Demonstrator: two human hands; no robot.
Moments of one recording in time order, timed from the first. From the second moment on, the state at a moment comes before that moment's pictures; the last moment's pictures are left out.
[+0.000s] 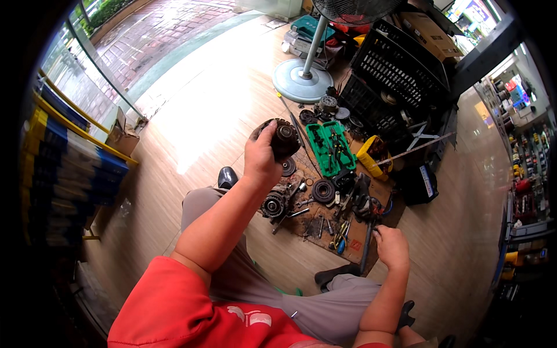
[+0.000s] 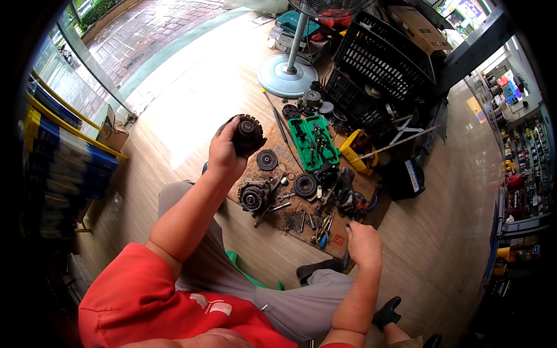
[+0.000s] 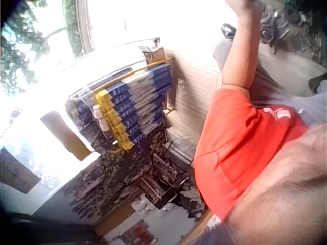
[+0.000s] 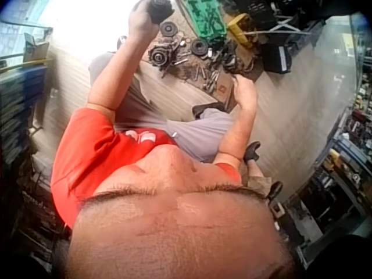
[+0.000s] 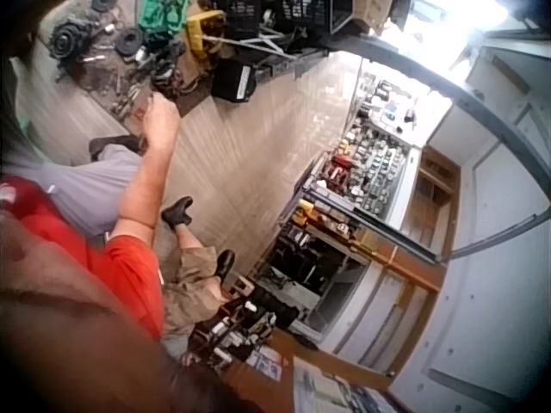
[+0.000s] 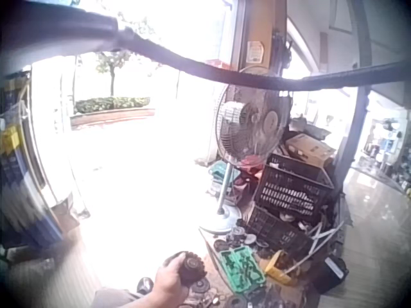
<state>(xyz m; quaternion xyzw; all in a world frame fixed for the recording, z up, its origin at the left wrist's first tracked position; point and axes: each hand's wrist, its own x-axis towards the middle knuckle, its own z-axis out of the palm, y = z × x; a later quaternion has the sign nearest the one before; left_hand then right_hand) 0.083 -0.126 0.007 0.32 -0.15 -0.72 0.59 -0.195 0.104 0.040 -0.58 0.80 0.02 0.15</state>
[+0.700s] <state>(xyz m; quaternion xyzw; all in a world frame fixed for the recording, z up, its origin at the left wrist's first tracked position) 0.078 -0.117 0.007 0.33 -0.16 -0.74 0.57 -0.185 0.091 0.039 -0.55 0.81 -0.03 0.21</state>
